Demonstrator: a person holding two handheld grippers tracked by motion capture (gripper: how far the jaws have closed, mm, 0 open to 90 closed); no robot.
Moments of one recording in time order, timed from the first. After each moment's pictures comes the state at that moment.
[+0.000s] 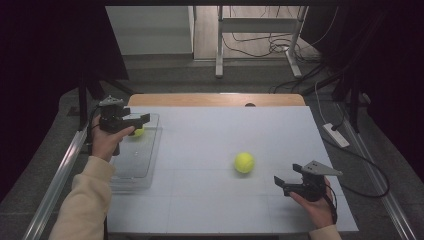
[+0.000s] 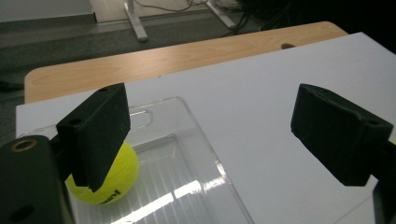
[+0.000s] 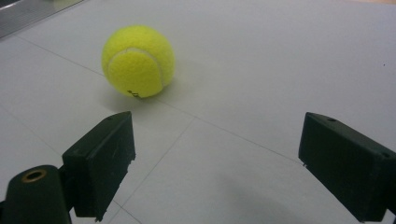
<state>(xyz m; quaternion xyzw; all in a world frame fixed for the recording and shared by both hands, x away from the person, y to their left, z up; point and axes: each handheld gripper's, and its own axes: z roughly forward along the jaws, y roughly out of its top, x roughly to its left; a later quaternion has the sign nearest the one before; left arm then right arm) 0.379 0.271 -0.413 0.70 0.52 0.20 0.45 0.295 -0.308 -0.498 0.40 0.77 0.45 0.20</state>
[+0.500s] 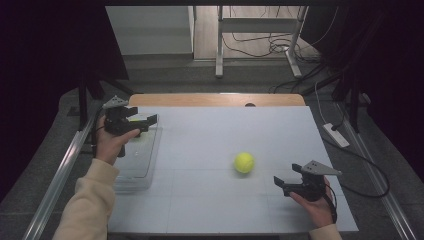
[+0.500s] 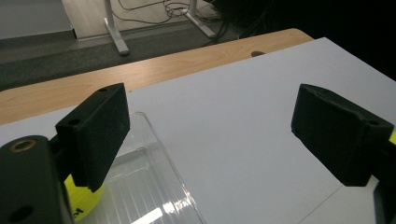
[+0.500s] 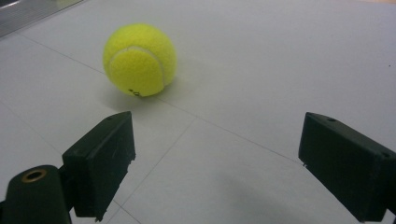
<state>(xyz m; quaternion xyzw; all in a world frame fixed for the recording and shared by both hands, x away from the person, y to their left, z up) 0.367 0.249 -0.402 0.71 0.48 0.19 0.47 0.297 -0.309 -0.500 0.40 0.77 0.45 0.19</state>
